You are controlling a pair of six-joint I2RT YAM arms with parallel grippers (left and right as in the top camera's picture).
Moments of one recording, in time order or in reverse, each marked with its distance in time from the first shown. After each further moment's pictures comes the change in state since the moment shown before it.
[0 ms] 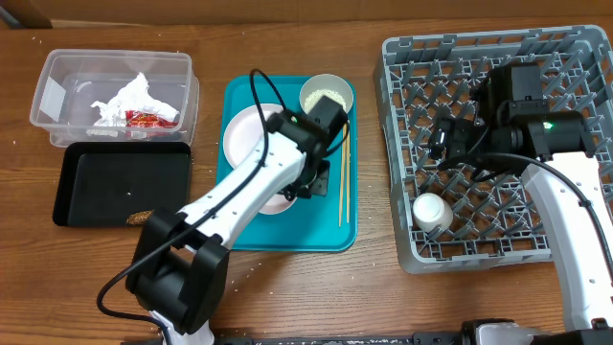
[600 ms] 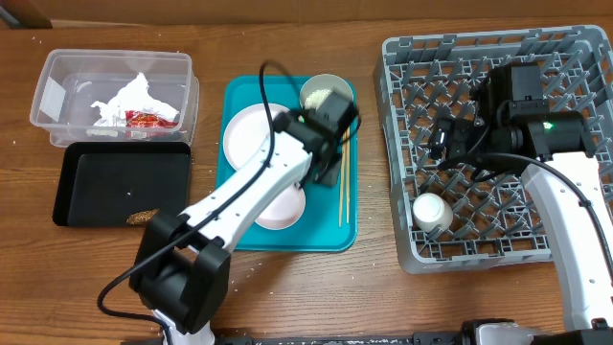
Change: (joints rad) left arm -0.012 0.009 0.126 0.120 -0.026 0.154; right arm 0.000 0.000 0.000 -0.001 0.000 0.000
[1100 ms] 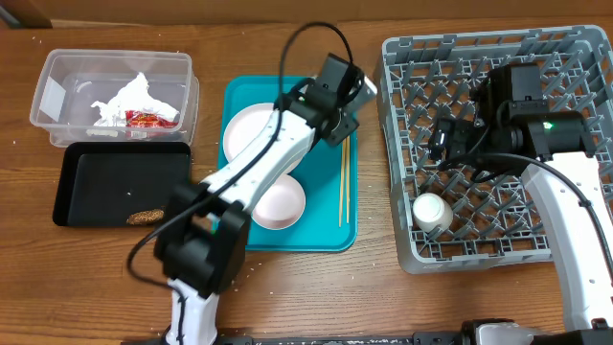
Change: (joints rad) left arm 0.055 0.182 0.073 0.389 0.013 0.708; right arm 0.000 0.000 0.000 -0.007 0.000 0.000
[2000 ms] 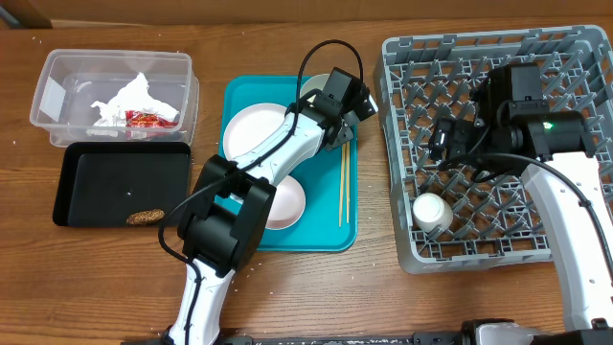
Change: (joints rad) left arm 0.006 0.161 0.000 0.142 -0.049 0.183; right arm 0.000 0.000 0.000 -0.001 0.004 0.000
